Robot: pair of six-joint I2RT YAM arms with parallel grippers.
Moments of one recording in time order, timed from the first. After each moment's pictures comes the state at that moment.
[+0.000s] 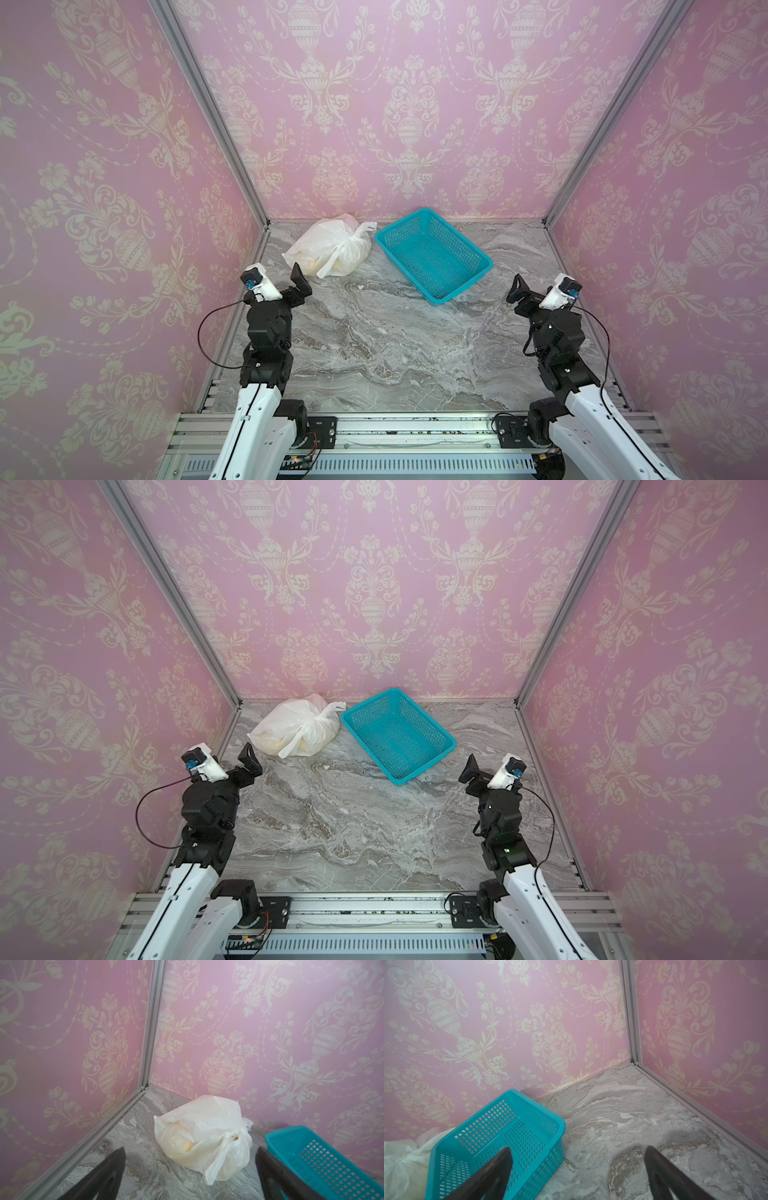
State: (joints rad) left arm 0.01 0.63 0.47 0.15 -0.20 -0.33; right arm 0.16 0.62 0.32 0.21 0.34 0.37
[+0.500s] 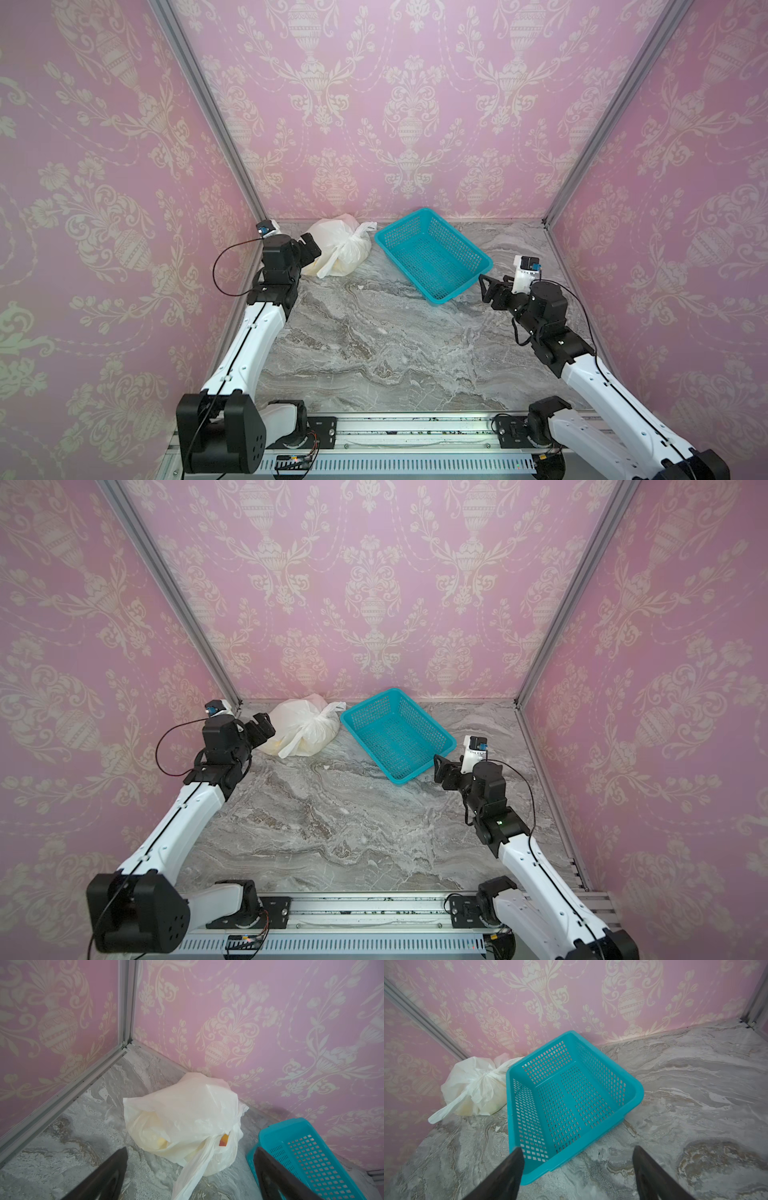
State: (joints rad) left arm 0.01 1.27 1.00 -0.13 -0.13 -0.50; right arm 0.27 0.88 0.58 0.01 0.00 0.35
